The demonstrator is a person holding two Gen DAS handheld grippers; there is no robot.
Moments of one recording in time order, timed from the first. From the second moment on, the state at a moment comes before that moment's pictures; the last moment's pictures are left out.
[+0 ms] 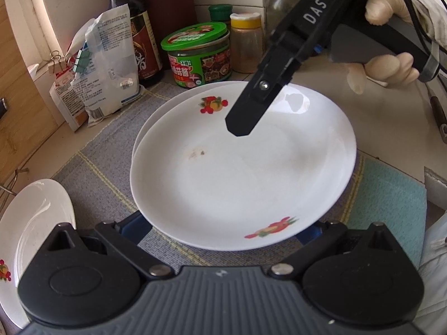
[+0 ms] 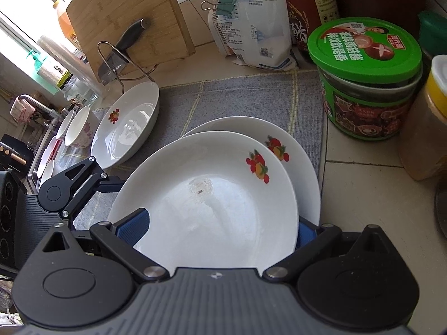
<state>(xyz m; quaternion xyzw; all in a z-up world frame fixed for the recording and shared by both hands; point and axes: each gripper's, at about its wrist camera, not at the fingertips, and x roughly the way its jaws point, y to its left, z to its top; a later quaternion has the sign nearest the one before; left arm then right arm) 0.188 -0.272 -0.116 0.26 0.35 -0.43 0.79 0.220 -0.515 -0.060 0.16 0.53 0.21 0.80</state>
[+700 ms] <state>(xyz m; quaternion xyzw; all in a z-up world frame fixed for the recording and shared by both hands) 0.185 -0.270 -0.115 0.26 0.34 -0.43 0.80 0.211 -0.513 -0.049 0.14 0.54 0.19 0.81</state>
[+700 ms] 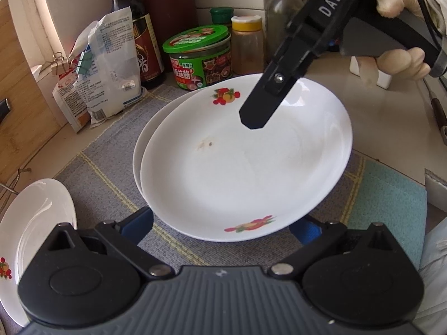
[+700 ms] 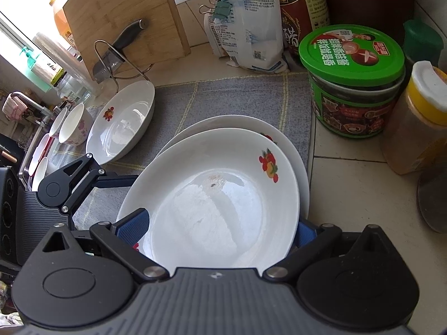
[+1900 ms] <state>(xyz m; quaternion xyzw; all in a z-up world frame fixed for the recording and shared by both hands) 0.173 -0.266 -0.102 0.21 0.33 -0.40 0.83 0.197 -0.497 -0.043 0.05 0.55 0.13 0.82</state>
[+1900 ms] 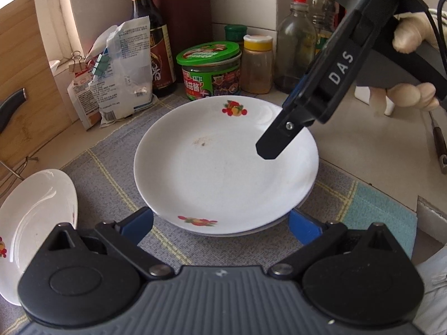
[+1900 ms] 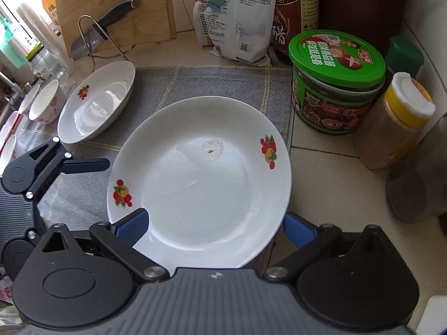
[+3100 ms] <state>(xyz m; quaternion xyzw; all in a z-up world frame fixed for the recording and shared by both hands) 0.252 -0.040 -0.069 0.05 0.33 -0.22 0.92 0.205 -0.264 -0.034 -0.08 0.42 0.13 0.89</state>
